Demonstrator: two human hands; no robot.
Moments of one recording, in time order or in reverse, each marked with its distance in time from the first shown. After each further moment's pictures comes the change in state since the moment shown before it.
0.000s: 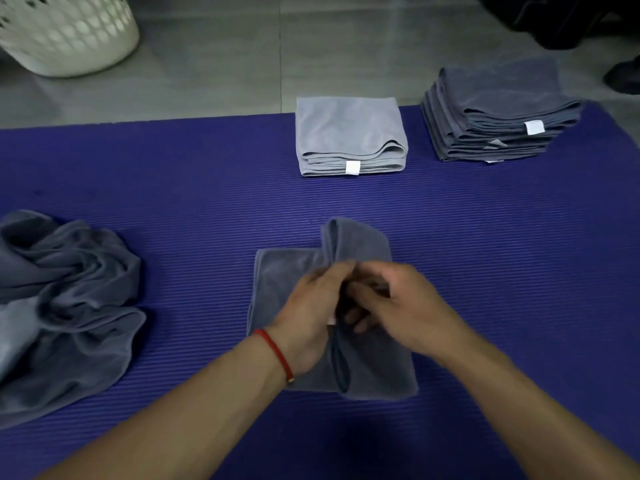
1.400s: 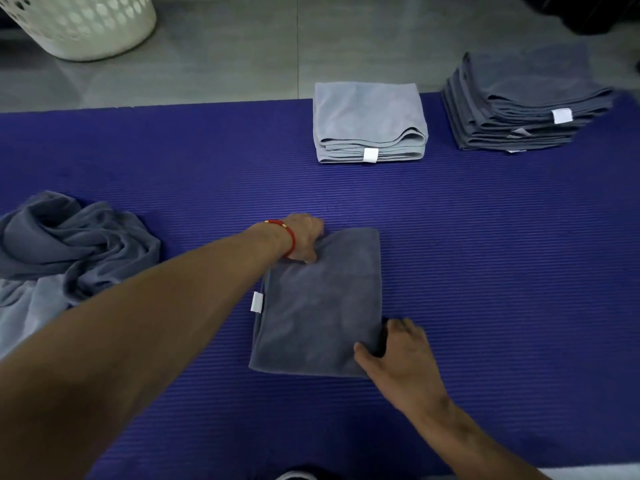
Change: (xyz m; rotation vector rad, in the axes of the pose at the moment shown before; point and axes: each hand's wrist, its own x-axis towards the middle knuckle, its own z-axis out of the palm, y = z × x) left_hand 0.133 0.047 -0.083 1.916 -0.195 0.158; right_hand -0.029 0.090 0.070 -0.568 0.207 0.246
